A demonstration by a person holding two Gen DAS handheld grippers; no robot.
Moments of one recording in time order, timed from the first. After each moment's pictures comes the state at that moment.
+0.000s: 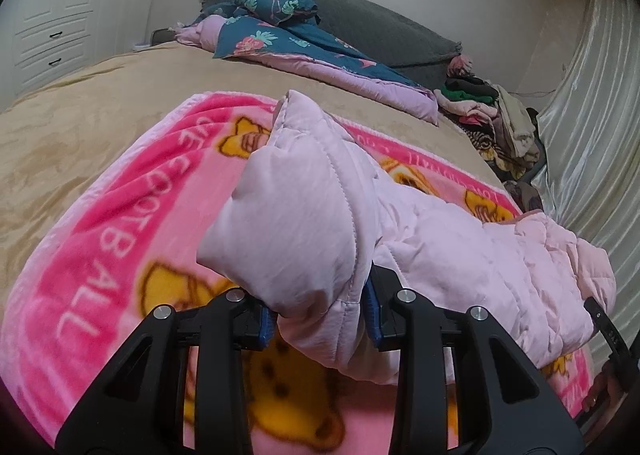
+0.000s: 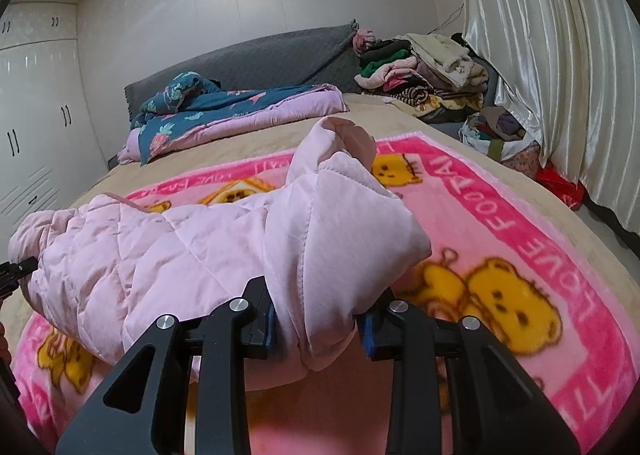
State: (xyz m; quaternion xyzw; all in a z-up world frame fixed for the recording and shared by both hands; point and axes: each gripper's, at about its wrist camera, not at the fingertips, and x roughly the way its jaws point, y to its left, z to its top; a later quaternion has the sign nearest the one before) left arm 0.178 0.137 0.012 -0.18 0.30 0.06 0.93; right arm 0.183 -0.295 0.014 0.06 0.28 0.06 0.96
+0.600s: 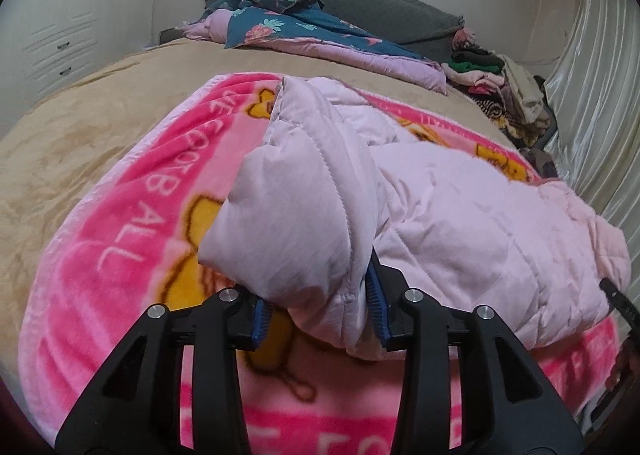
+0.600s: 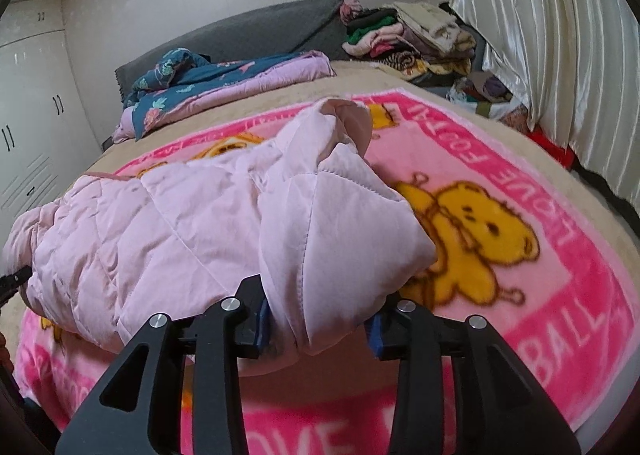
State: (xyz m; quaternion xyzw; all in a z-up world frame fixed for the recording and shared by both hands) left arm 0.115 0.126 -0.016 -0.13 0.34 0.08 0.93; right arm 0.130 -0.311 -0.022 0.08 0.34 0.04 0.94
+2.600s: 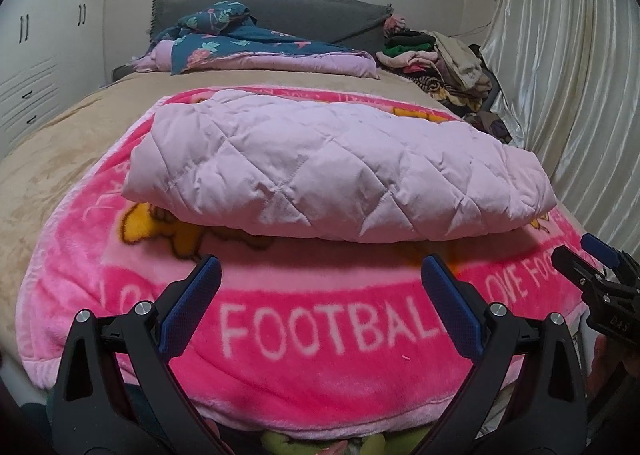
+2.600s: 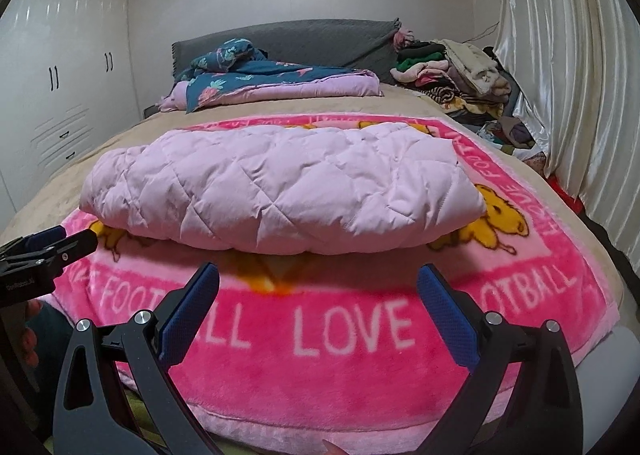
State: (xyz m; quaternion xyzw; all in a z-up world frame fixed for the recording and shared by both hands) left arm 0.007 0.009 -0.015 -0.06 0.31 0.00 0.95; right arm -0.018 -0.235 0.001 -0.01 0.30 0.11 0.95
